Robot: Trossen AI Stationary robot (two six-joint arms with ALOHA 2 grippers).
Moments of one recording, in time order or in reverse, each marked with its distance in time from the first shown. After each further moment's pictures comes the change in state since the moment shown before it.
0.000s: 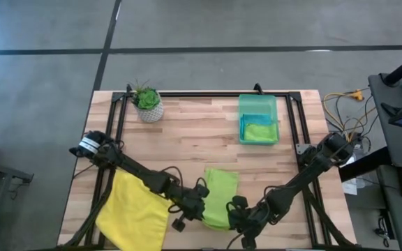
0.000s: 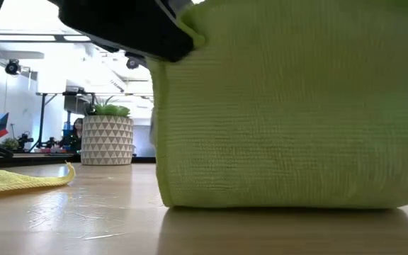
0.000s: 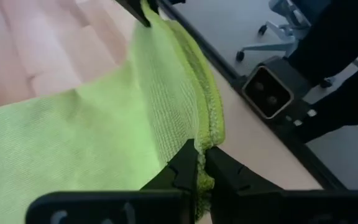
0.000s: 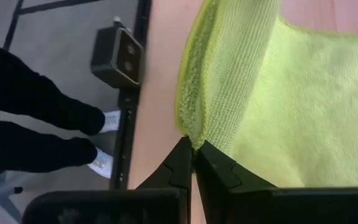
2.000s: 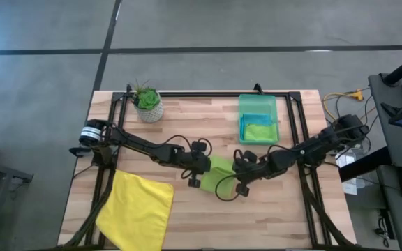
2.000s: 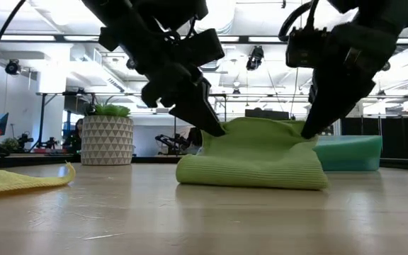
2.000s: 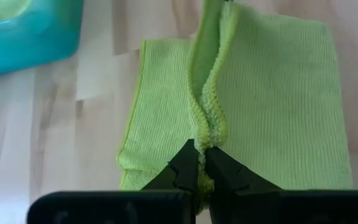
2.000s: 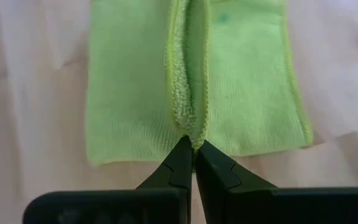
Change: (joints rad) left arm 0.323 -0.051 -0.064 -0.118 -0.367 0.142; right arm -0.379 -0.300 -0.378 -0.074 0.090 -0.016
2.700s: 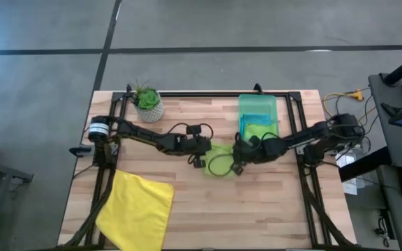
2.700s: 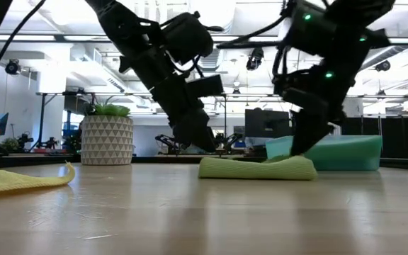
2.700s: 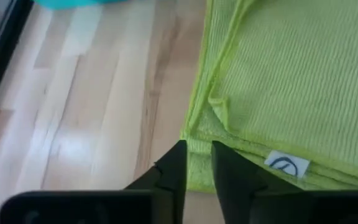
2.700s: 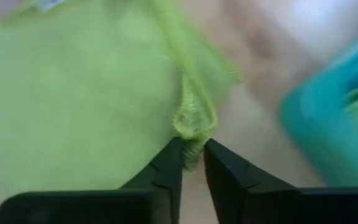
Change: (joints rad) left arm 0.146 0.067 -0.008 0.032 -0.196 -0.046; right arm -0.249 0.050 -0.002 -0.113 0.113 0.074
